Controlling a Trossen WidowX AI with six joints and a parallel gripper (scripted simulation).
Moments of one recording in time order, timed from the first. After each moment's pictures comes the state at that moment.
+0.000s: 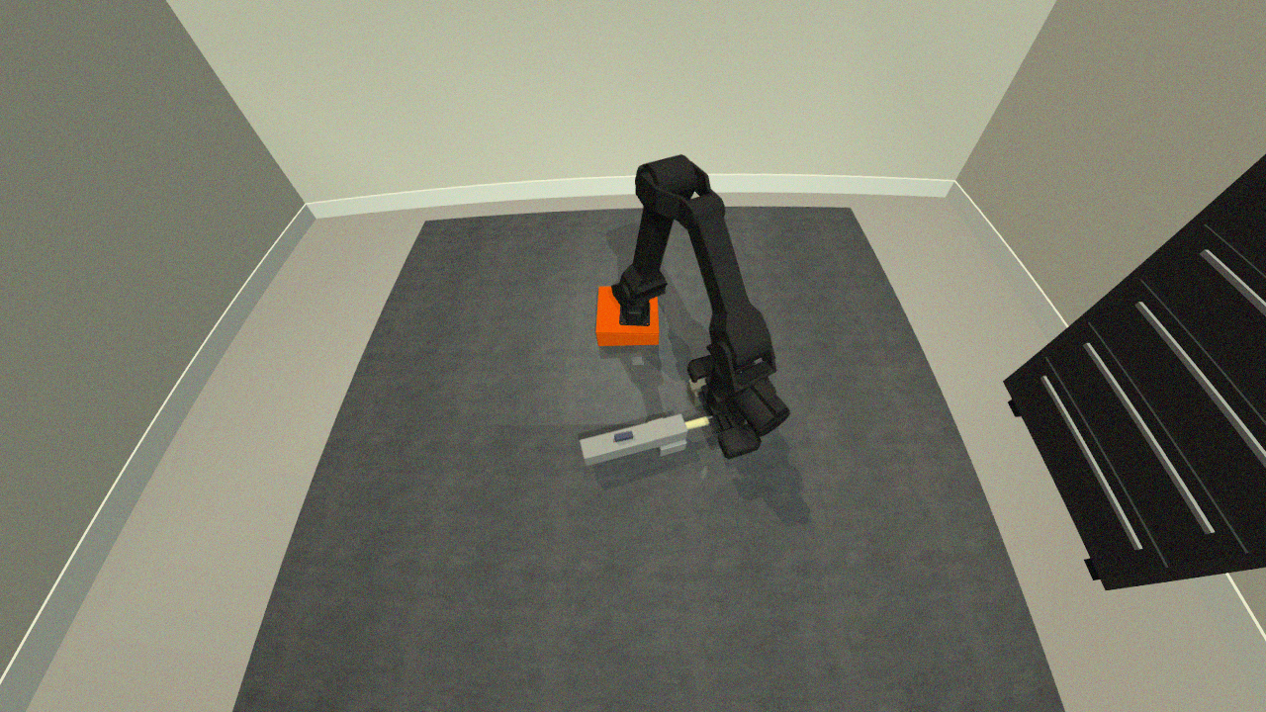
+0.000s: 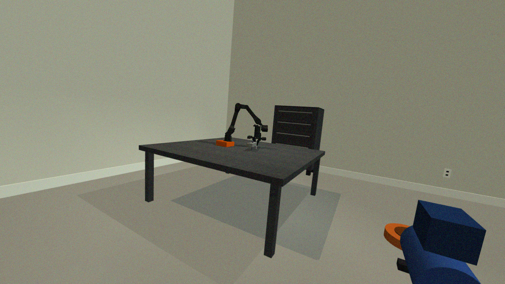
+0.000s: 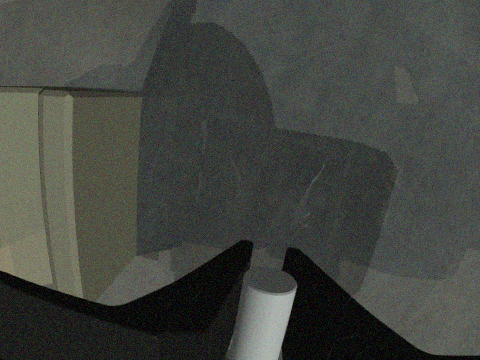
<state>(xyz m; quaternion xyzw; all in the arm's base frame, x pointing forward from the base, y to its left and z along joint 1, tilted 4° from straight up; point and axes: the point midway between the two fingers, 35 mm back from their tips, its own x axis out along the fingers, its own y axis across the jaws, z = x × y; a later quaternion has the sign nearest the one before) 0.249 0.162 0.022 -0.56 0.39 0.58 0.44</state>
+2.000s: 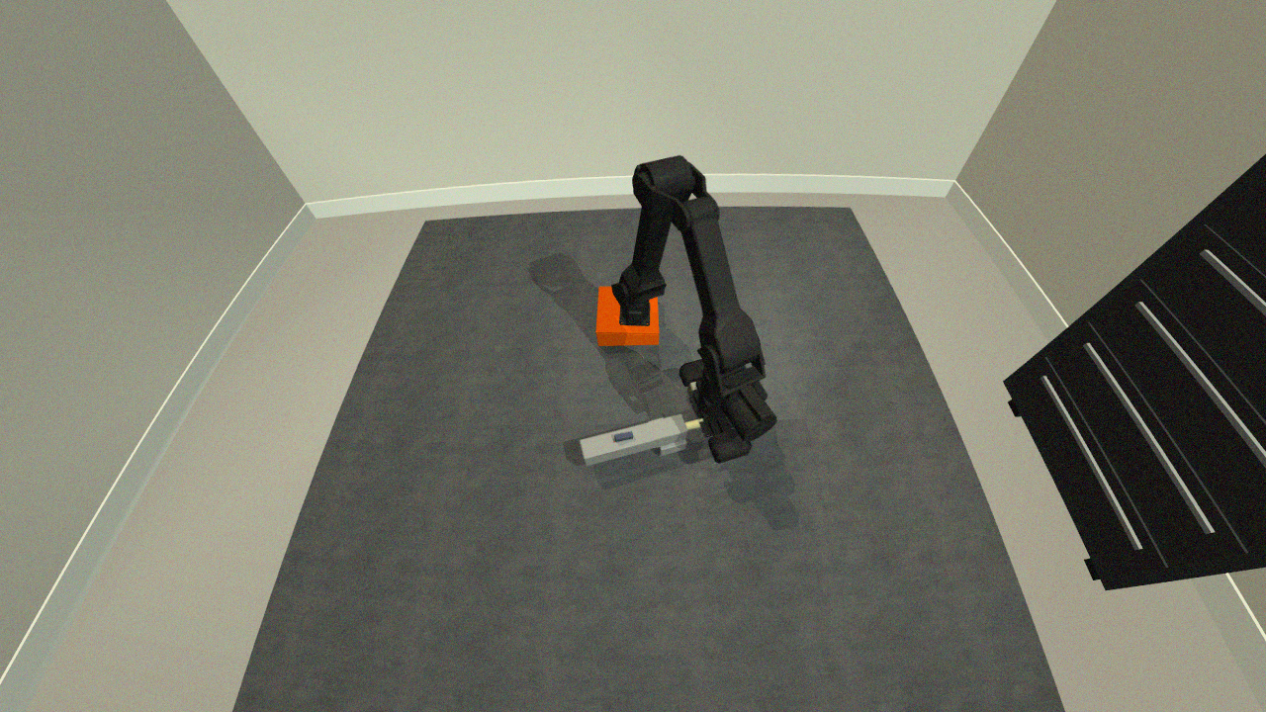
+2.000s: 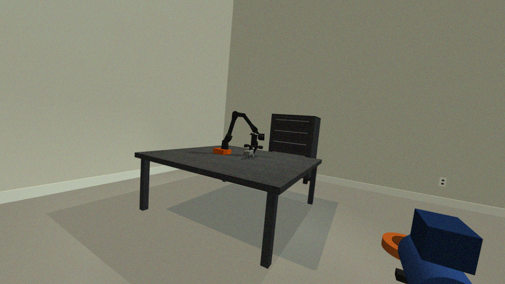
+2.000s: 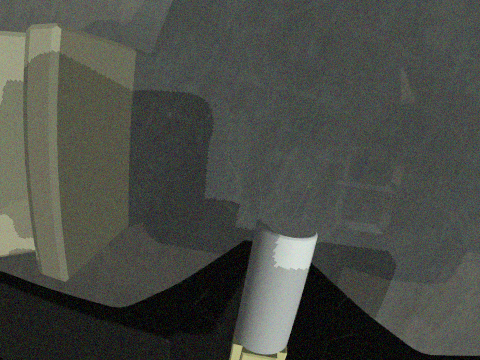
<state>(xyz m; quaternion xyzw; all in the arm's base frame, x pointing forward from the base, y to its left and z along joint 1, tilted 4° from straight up) 0.256 0.147 0.017 -0.56 0.39 0.58 0.44</state>
